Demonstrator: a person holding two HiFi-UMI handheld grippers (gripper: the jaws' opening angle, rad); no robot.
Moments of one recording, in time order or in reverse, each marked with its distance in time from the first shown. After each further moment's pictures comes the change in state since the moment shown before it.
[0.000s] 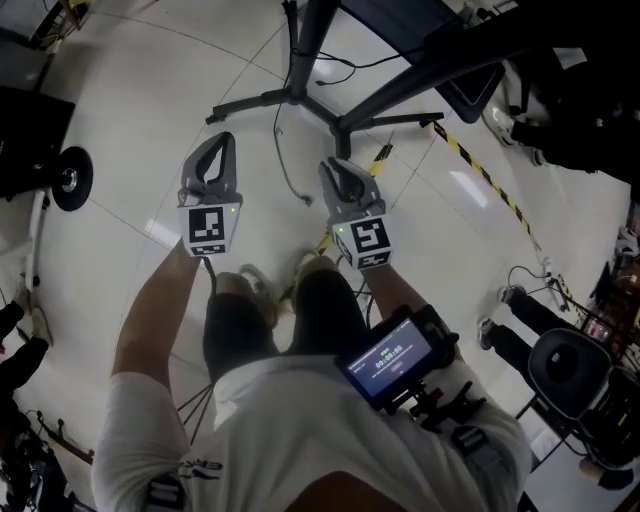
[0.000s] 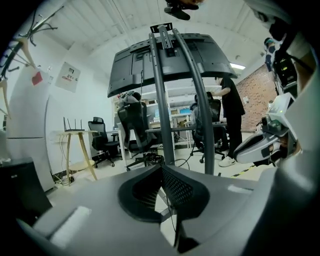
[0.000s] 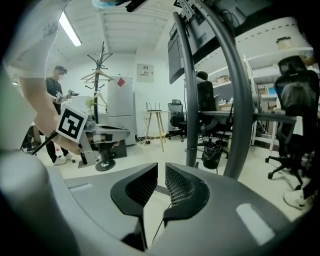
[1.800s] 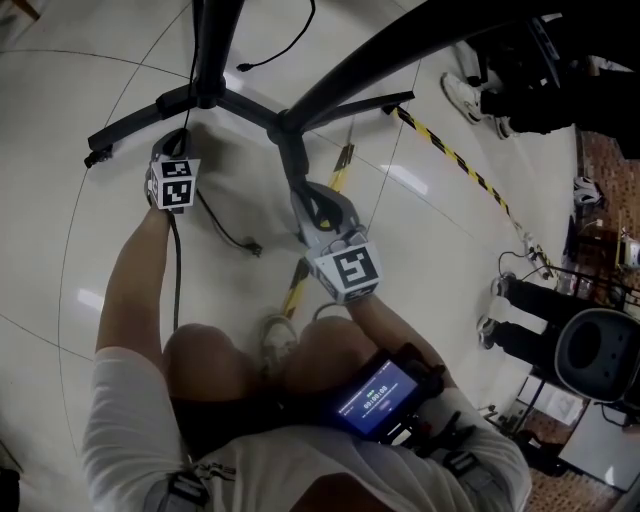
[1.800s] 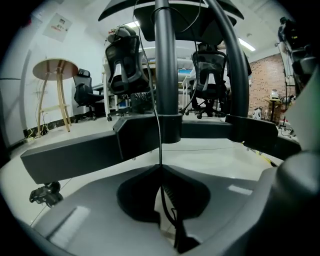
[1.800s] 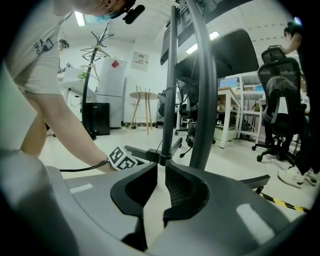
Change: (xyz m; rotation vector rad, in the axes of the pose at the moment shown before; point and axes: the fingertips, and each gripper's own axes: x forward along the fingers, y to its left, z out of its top) left arm 0.256 -0.092 -0.451 -0.071 0.349 -0.123; right arm 0.064 -0.086 -0.259 -0.059 0.022 -0.157
